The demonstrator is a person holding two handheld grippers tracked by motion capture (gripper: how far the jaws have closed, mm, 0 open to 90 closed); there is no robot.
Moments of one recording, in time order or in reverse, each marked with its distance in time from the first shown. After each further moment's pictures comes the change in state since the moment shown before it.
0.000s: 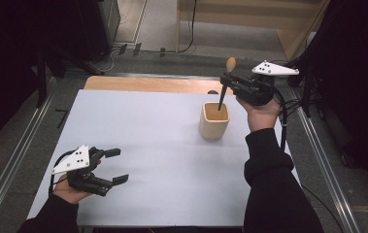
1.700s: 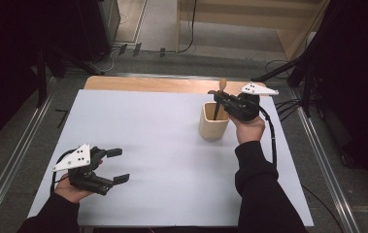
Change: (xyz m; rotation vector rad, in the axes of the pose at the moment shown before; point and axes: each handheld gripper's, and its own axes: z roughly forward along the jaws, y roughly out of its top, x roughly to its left) left arm 0.003 0.000 0.003 -0.005 -0.025 -0.028; right arm -0.007 -0.069 0.033 0.056 -0.040 0.057
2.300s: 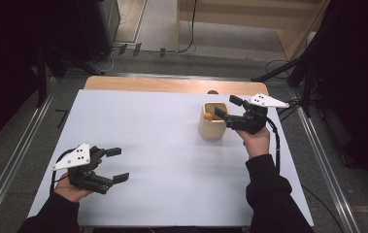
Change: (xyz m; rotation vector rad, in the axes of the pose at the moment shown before) left arm 0.002 0.000 -0.001 0.001 0.010 -0.010; right arm 0.007 -0.019 -0.029 -0.070 0.059 -0.004
